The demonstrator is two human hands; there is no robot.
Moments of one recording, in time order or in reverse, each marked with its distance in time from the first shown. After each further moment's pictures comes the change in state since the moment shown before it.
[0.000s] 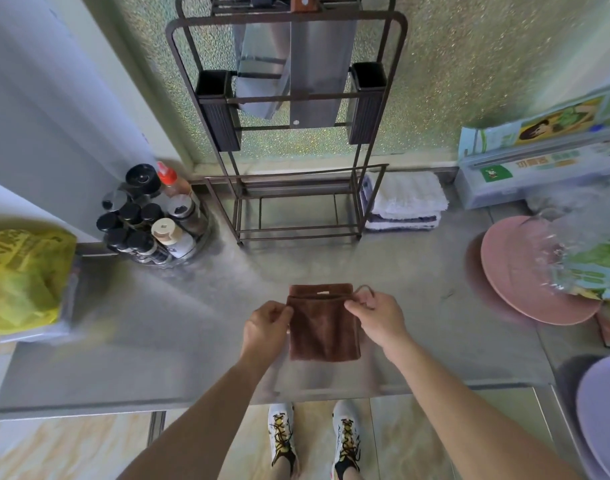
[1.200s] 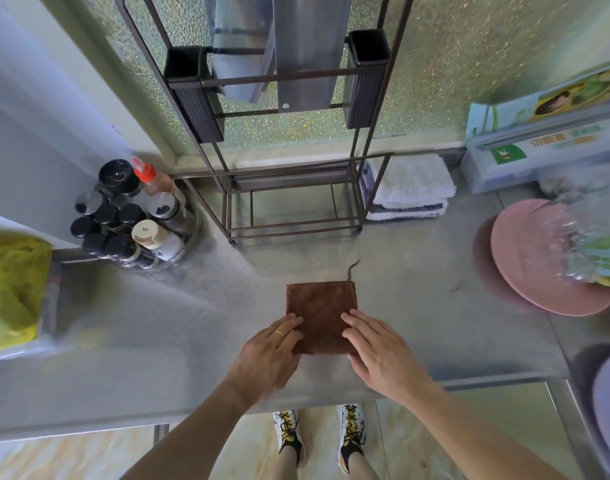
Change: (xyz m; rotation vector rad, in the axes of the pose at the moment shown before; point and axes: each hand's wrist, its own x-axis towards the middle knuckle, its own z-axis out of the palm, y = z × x) left_hand 0.019 -0.062 -0.006 0.853 -0.135 1.123; right_hand -0.010 0.077 0.003 -0.897 -0.089 -0.924
